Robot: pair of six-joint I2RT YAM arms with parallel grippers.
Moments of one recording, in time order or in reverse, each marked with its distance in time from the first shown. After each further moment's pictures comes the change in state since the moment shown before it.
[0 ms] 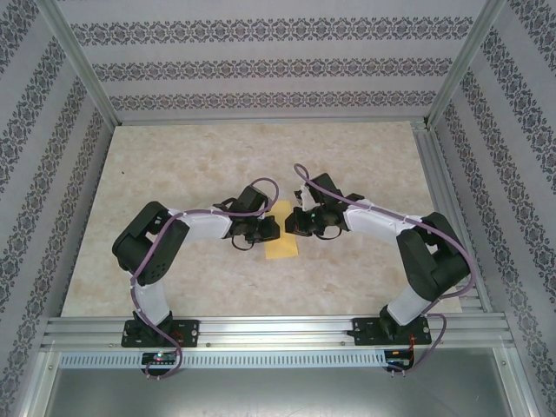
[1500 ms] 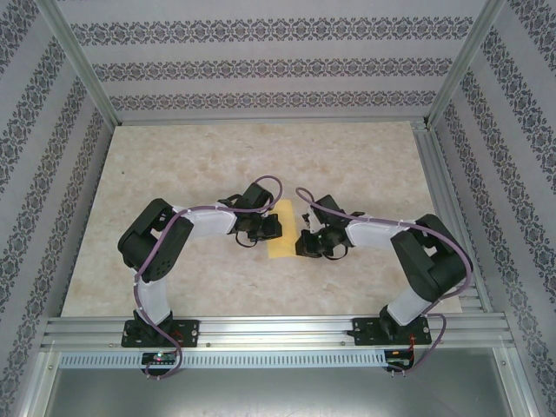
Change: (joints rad) left arm -0.004 0.042 0.075 -0.079 -0.020 -0.001; right arm 0.004 -0.023 -0.214 0.040 0.055 -0.018
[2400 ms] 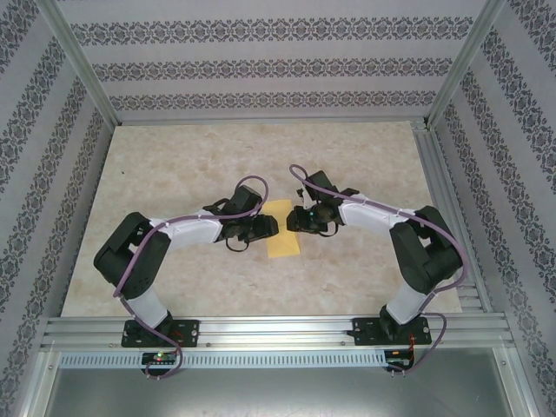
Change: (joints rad) left arm 0.001 -0.182 -0.131 0.018 -0.099 -0.100; right arm -0.006 0.094 0.291 -0.136 0.128 -0.043
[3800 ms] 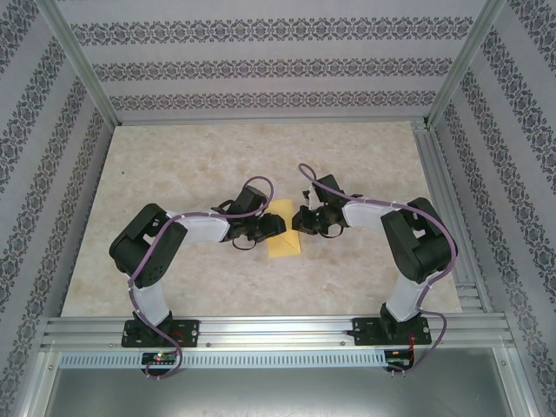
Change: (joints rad) left arm 0.000 0.114 0.007 0.192 0.101 -0.082; right arm -0.093 0.069 -0.105 0.226 -0.159 0.063
